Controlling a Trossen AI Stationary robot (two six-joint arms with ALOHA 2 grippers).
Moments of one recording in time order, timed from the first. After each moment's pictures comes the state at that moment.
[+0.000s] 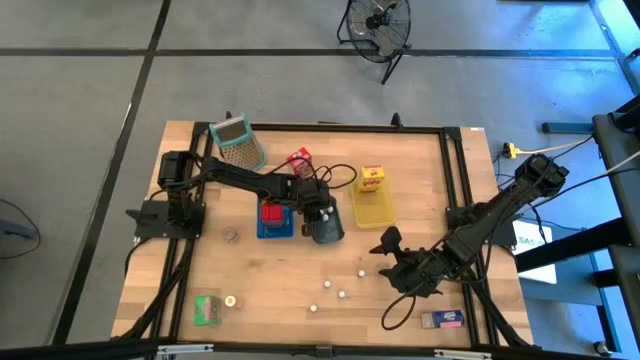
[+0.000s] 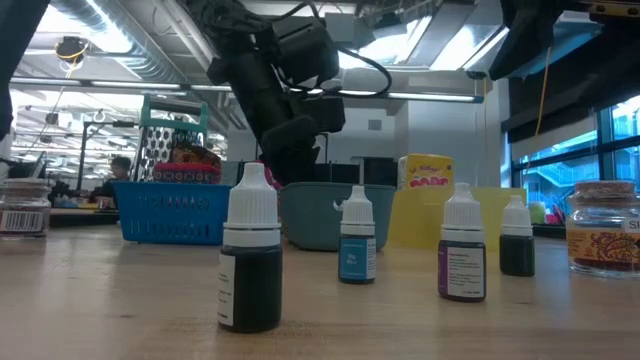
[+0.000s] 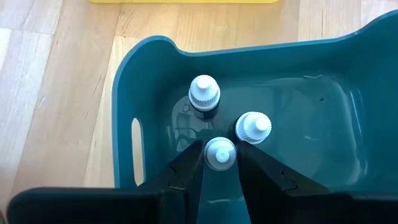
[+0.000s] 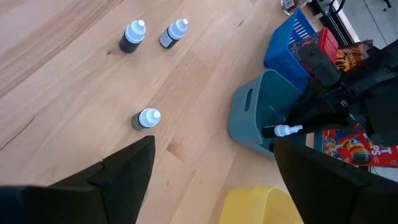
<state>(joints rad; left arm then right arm) 0.08 1.86 1.15 -0.31 -0.04 -0.07 0.73 1.38 0.85 -0.42 0.57 -0.20</state>
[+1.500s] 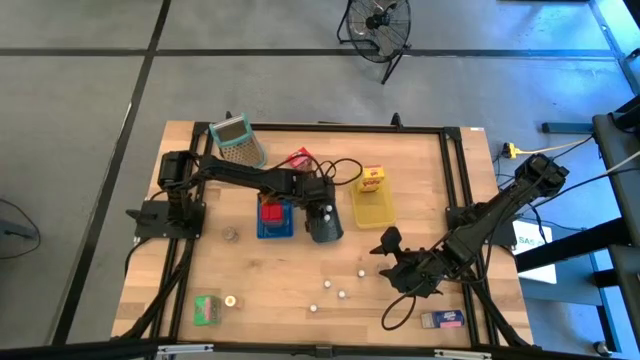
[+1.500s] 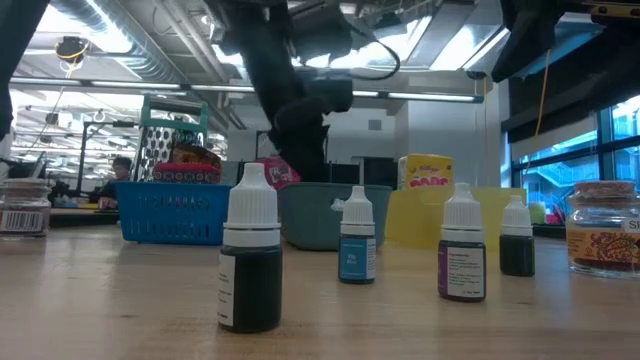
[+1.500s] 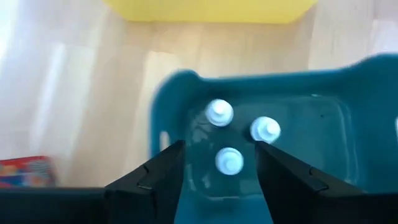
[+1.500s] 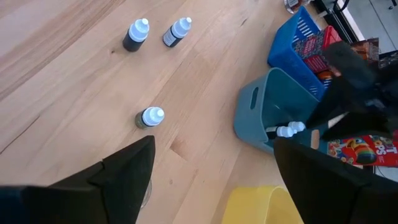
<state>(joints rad) 0.07 1.86 1.31 -0.52 -0.13 -0.09 0.73 1.38 0.85 -0.43 0.56 -0.19</state>
